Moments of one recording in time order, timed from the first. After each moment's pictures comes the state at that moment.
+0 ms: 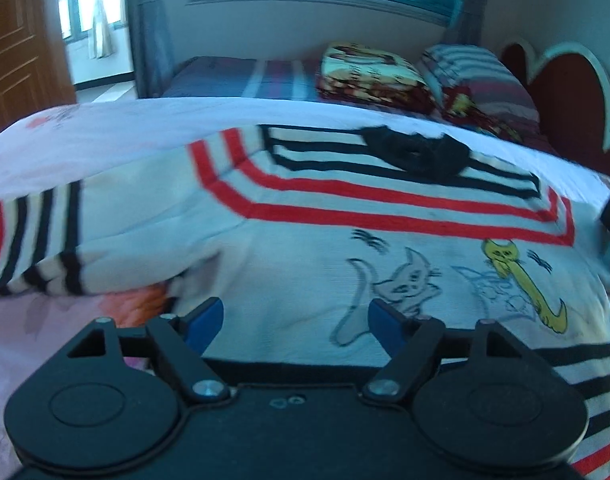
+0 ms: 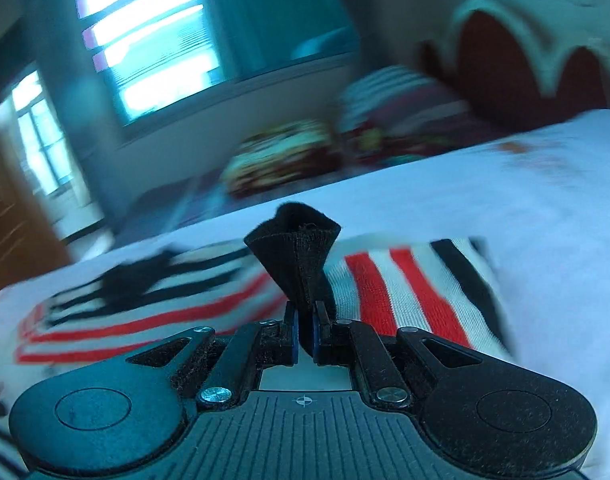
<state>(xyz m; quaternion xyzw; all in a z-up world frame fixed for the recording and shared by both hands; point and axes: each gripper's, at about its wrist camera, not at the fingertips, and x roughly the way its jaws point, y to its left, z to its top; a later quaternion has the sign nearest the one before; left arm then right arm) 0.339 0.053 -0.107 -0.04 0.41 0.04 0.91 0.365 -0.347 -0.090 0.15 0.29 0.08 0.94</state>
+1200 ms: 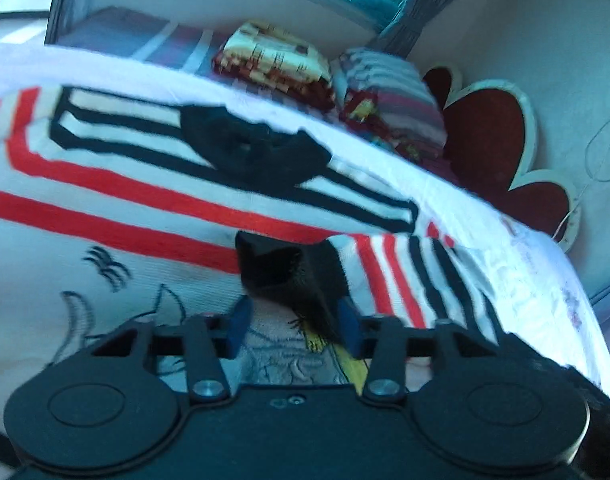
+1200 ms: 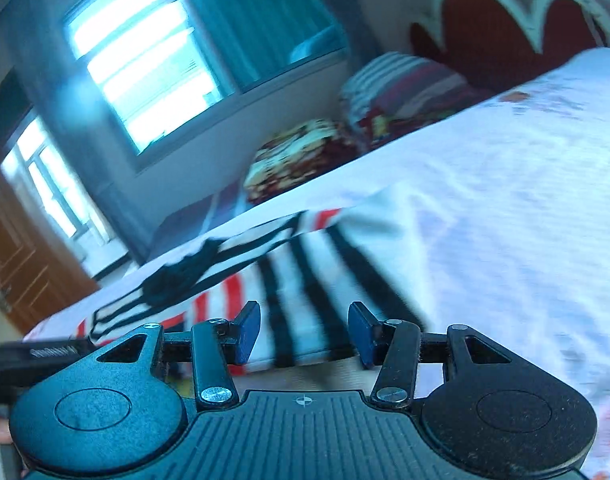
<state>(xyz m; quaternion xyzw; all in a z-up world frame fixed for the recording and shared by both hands) 0.431 -0.047 -0.144 -0.18 0.42 -0.11 0.88 0.332 -0.341 -0.115 0.25 0.27 0.06 0.93</state>
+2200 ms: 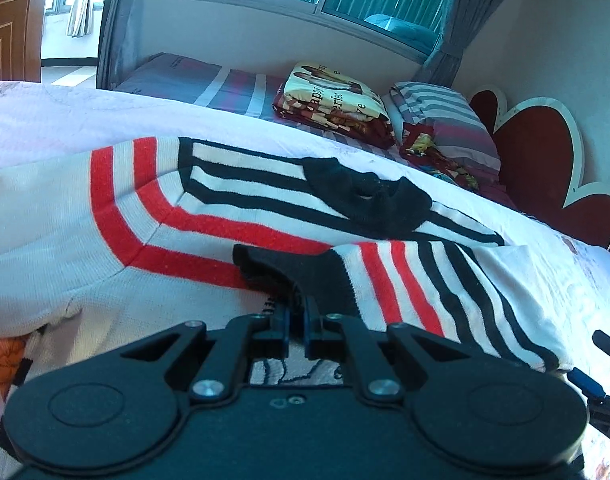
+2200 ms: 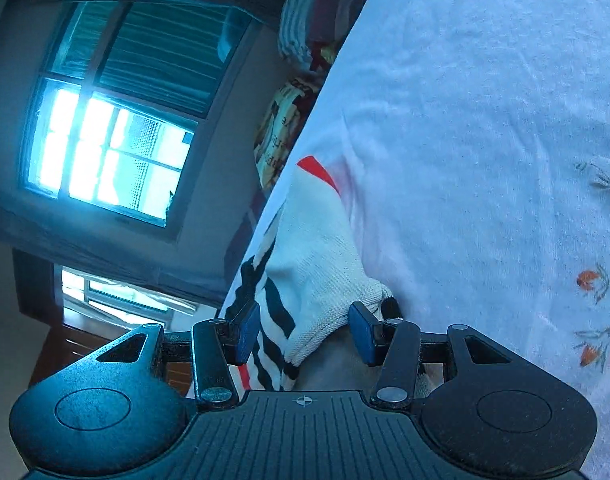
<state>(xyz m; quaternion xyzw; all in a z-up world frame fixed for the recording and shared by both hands) 0.411 0.025 -0.133 -0.14 0.37 -0.03 0.92 0.339 -0.420 -0.139 0.54 0.31 0.09 0.78</state>
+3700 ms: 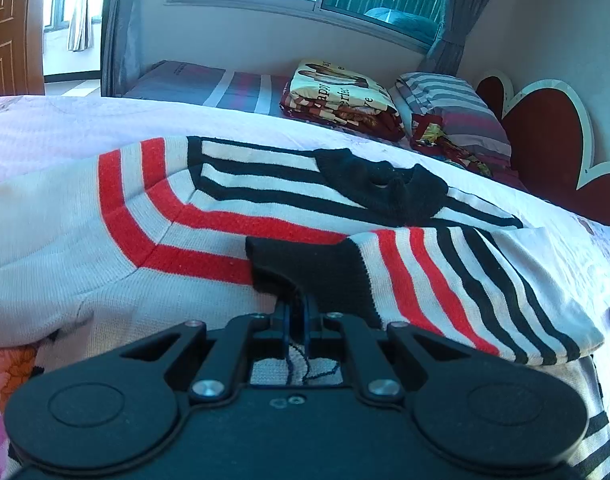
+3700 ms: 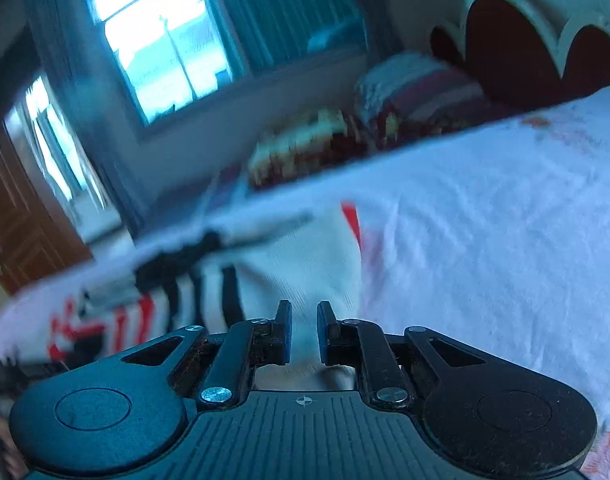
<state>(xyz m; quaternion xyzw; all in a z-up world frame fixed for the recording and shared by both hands) 0.410 0.025 -0.142 -0.10 0.37 -0.02 0.92 0.353 -0.344 -0.095 0.15 0.33 0.07 0.93</state>
